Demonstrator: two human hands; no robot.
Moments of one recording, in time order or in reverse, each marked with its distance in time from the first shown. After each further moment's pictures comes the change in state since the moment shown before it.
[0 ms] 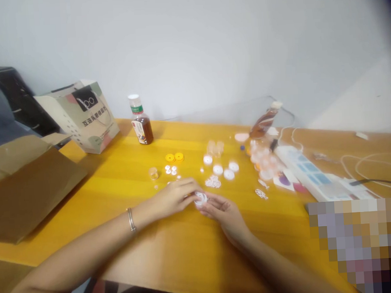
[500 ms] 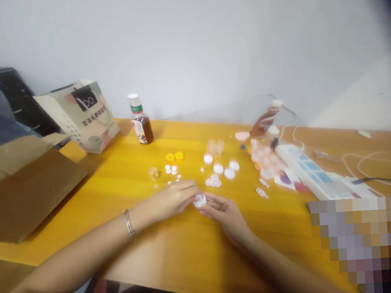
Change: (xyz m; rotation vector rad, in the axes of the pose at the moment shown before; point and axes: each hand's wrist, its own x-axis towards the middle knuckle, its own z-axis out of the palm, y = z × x) left_hand -0.008 0.004 -0.002 0.194 -0.049 0.067; right_hand -0.004 -0.004 0.003 -0.045 -0.024 -0.004
